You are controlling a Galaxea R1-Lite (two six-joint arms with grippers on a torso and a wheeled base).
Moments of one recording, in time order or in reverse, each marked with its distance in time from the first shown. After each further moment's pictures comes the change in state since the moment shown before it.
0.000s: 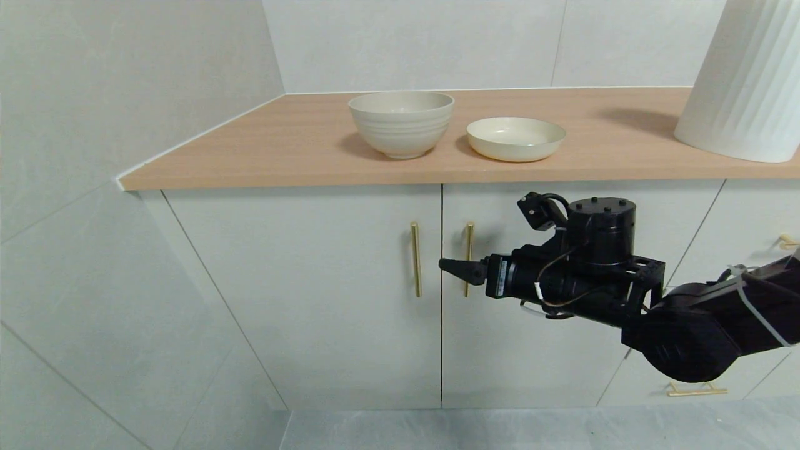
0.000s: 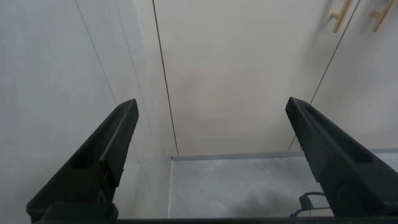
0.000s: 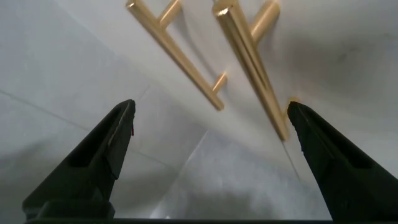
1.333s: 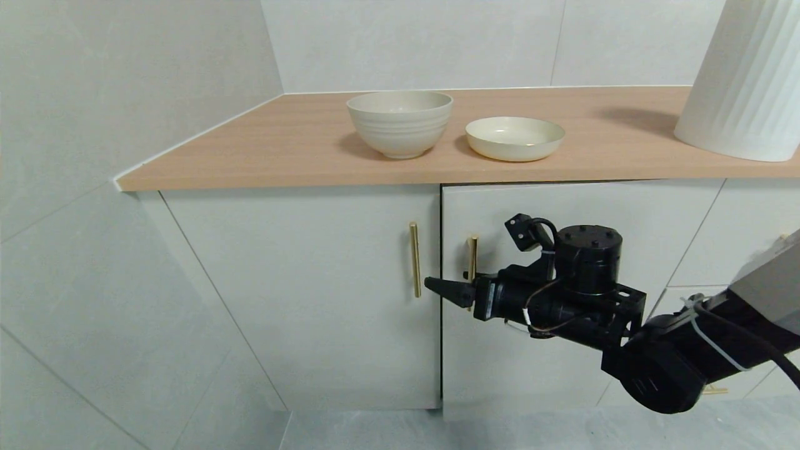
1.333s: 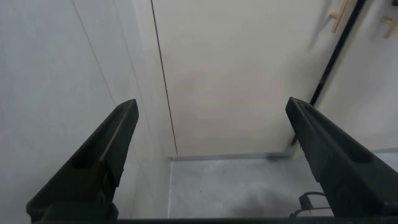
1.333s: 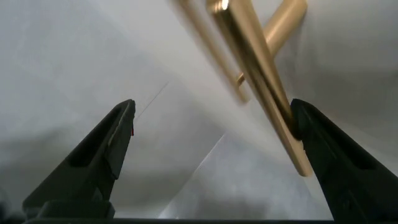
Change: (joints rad) left arm 0.000 0.000 0.000 0.000 0.000 0.000; right arm 0.051 0.074 0.090 -0.232 0.086 0.023
